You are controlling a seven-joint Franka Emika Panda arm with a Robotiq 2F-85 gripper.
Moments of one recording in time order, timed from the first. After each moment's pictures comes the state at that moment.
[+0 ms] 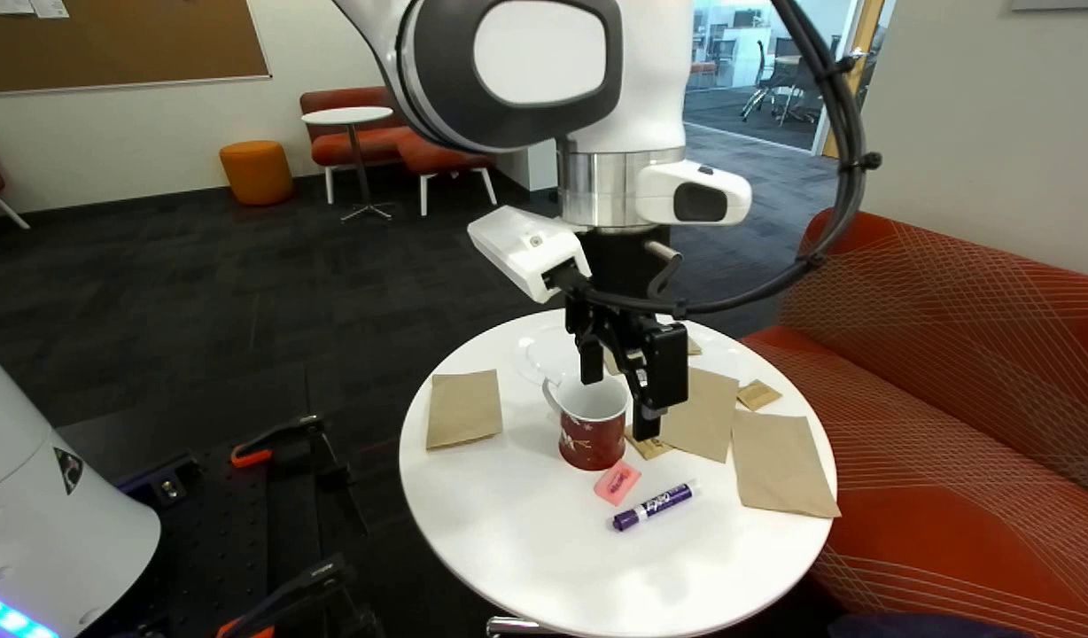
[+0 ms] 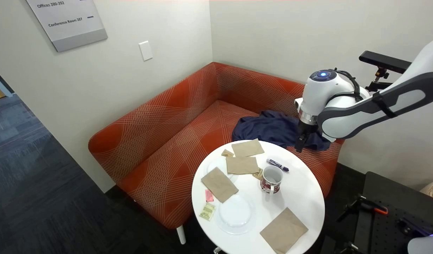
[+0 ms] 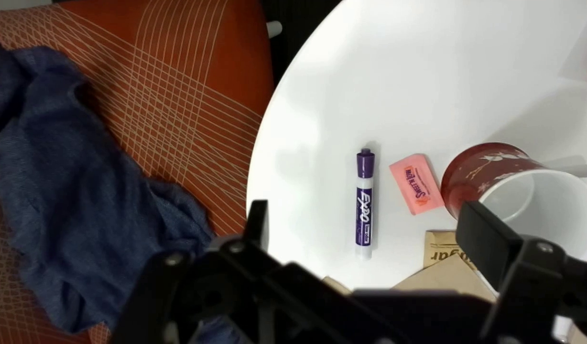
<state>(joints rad) -0.13 0.12 -0.15 -2.39 -0.23 2.51 -0.02</state>
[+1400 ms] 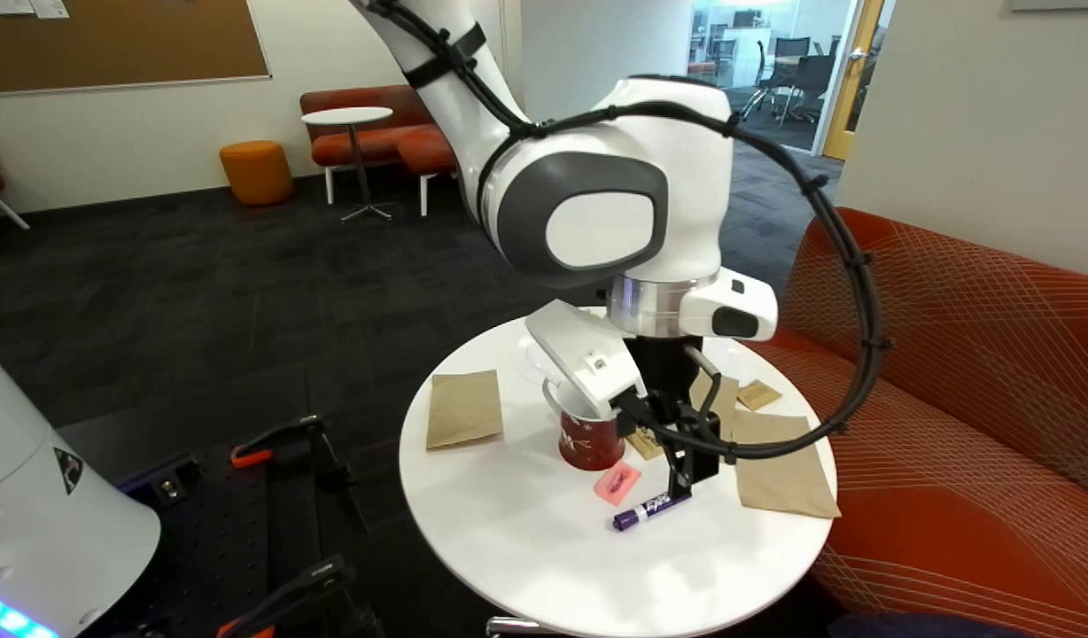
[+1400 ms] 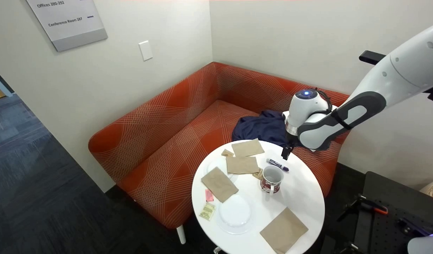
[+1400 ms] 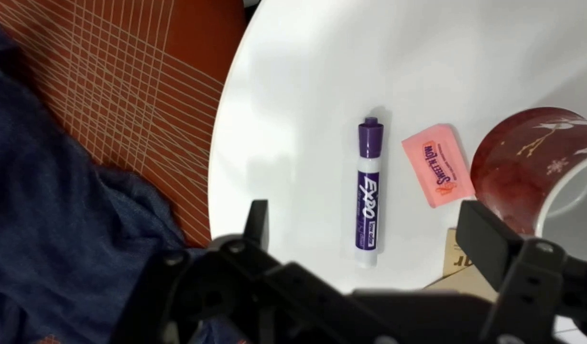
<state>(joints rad) -0.16 0.42 -0.13 -2.26 -0.11 2.70 -0.11</state>
